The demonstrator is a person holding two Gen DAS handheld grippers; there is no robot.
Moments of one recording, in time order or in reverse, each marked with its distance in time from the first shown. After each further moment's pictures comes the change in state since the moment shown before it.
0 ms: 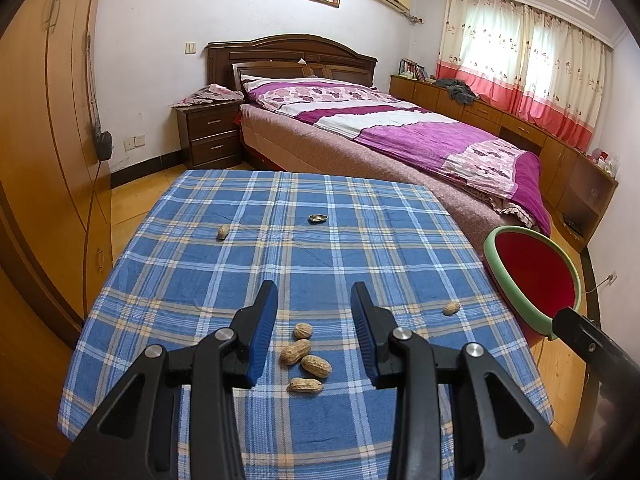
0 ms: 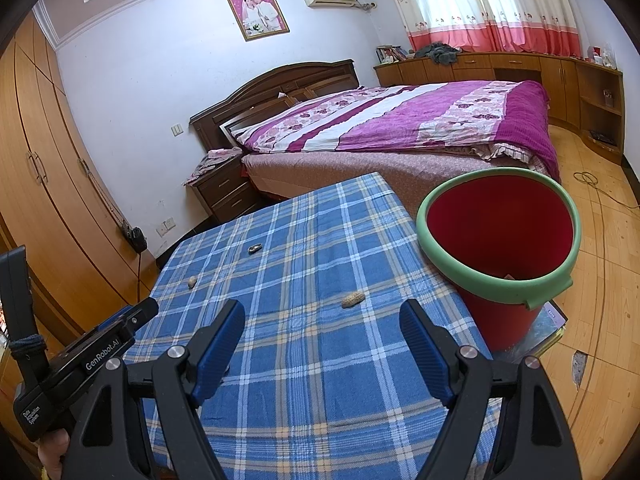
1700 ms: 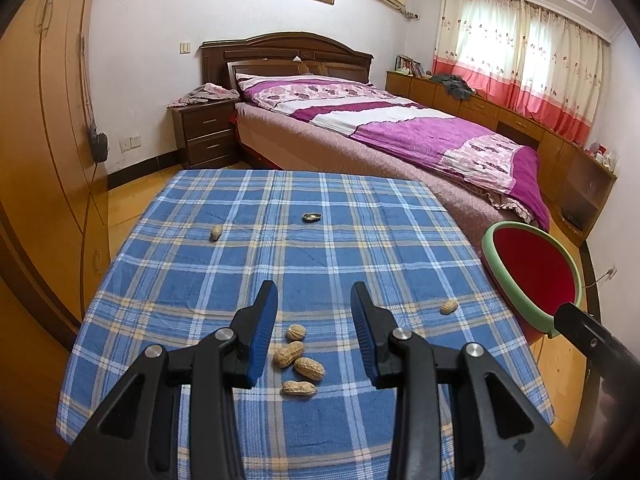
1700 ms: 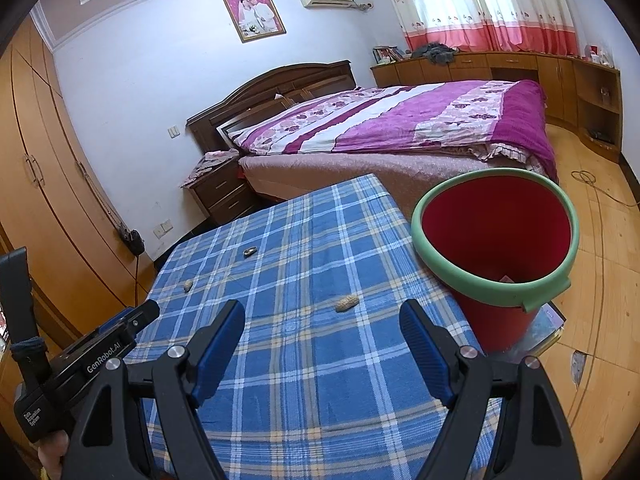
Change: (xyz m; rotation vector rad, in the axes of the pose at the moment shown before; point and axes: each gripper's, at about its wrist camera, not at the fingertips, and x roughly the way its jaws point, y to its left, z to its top) left arm 0.005 -0.004 -0.002 0.006 0.008 -0.006; right arm 0.003 -0.004 0.000 0.004 0.003 -0.002
